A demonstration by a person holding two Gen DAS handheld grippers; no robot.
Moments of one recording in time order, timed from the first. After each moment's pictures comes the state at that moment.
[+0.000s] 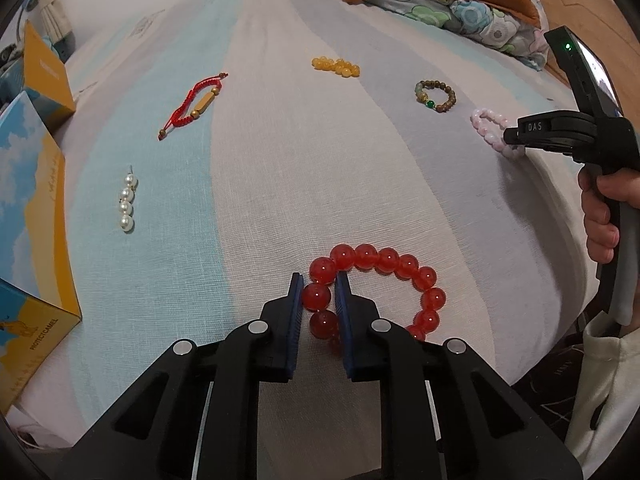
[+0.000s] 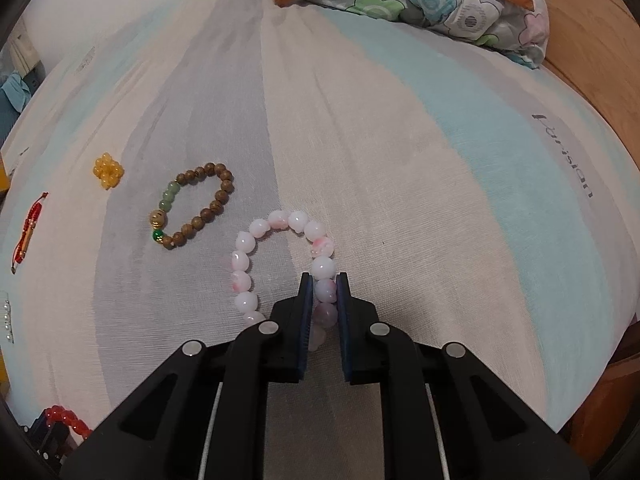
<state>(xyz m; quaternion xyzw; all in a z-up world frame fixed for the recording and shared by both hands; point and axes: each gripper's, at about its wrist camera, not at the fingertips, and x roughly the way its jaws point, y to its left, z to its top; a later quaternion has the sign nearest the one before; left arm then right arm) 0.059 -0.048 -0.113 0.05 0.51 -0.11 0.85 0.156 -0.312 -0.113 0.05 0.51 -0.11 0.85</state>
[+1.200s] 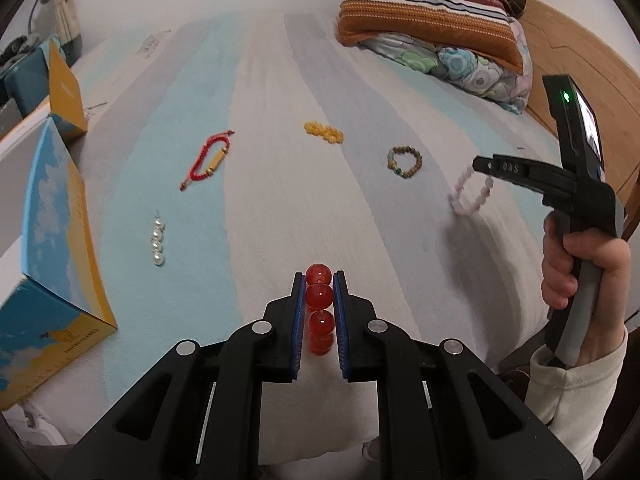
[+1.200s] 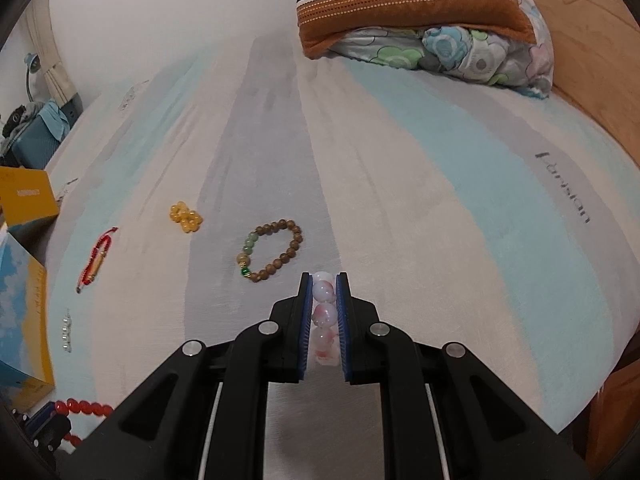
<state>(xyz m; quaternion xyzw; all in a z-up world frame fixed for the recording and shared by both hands) 0.048 -0.036 -0.040 0.00 0.47 -0.13 0.87 0.133 -0.293 -0.051 0.08 0.44 -0.06 0.89</state>
